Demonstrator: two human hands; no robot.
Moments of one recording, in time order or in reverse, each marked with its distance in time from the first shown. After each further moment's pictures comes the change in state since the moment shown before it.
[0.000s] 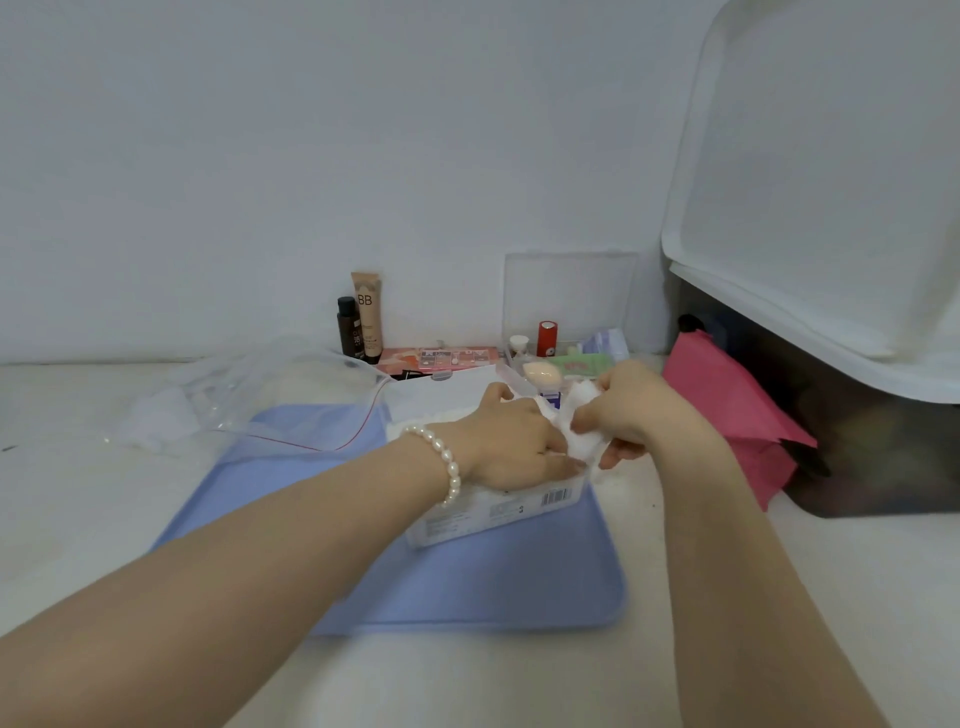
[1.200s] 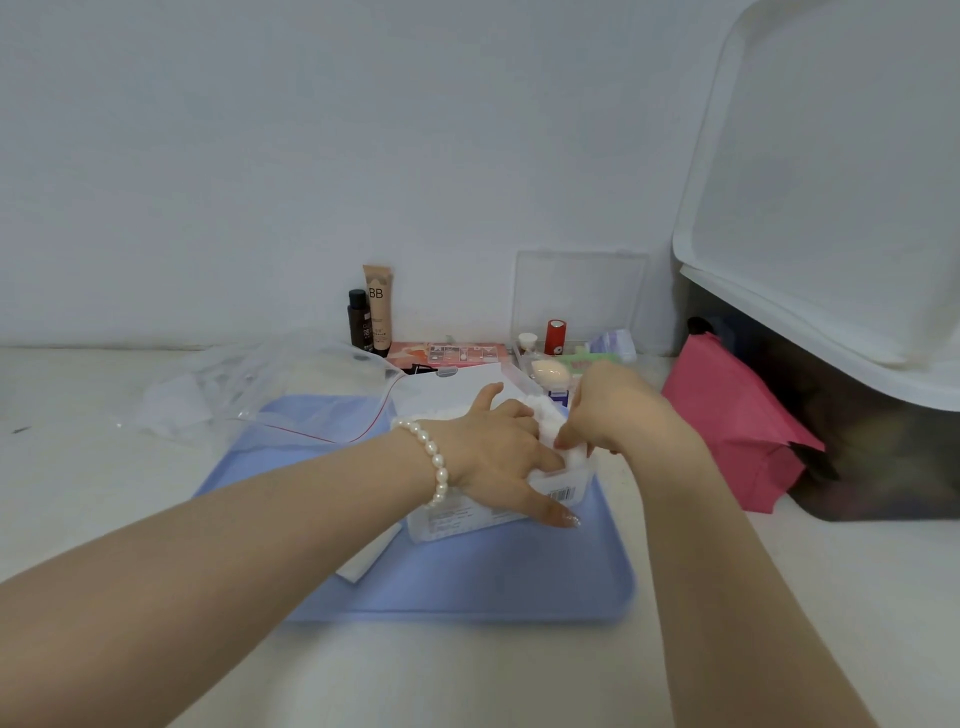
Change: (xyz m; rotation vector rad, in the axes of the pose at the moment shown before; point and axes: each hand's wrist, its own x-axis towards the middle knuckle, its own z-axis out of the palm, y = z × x) left_hand -0.027 -0.003 -0.002 0.152 -0.179 0.016; right_hand -0.012 -0.026 0.016 -0.443 0.011 -0.041
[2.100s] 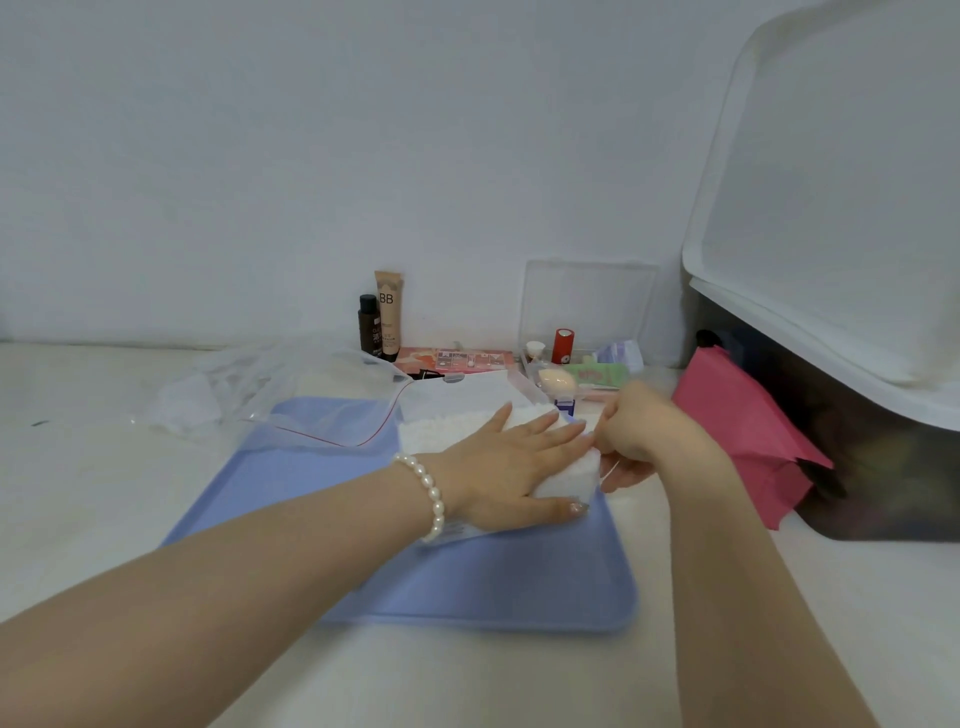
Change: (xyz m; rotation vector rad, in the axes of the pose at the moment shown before) left_hand 0.005 -0.004 0.026 -0.090 0.173 0.069; right_hand 0.009 0.020 -0.001 0.350 -0.190 0.137
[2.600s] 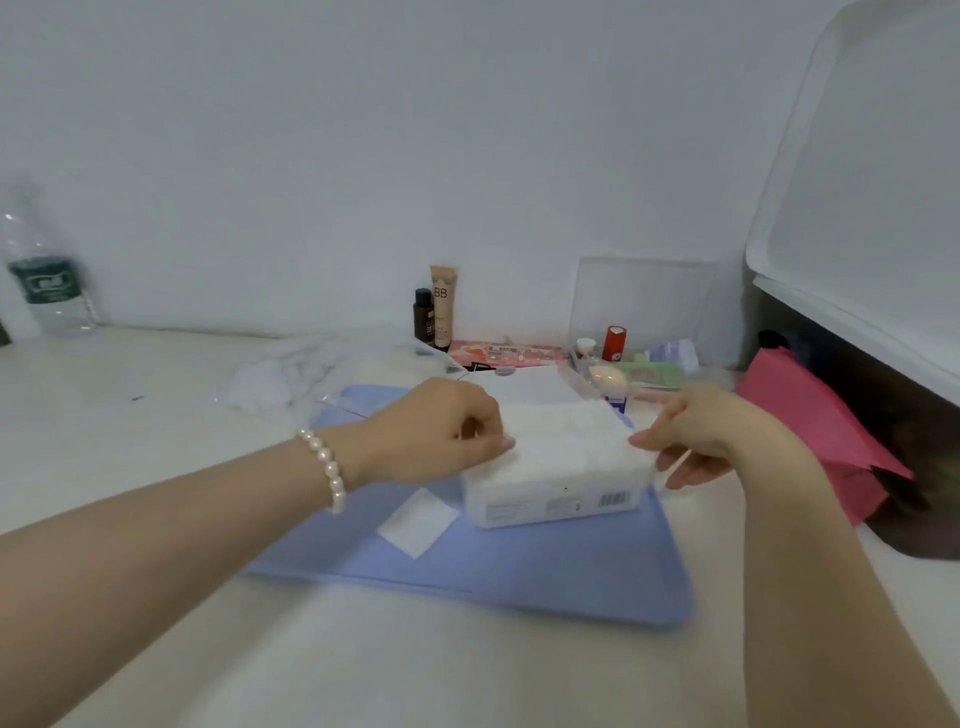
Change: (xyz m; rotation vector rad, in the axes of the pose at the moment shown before) left_hand -0.095 -0.032 -0.035 -0.381 0.364 -0.221; right_hand -0.014 0.006 -0.008 0.043 0.007 -0.052
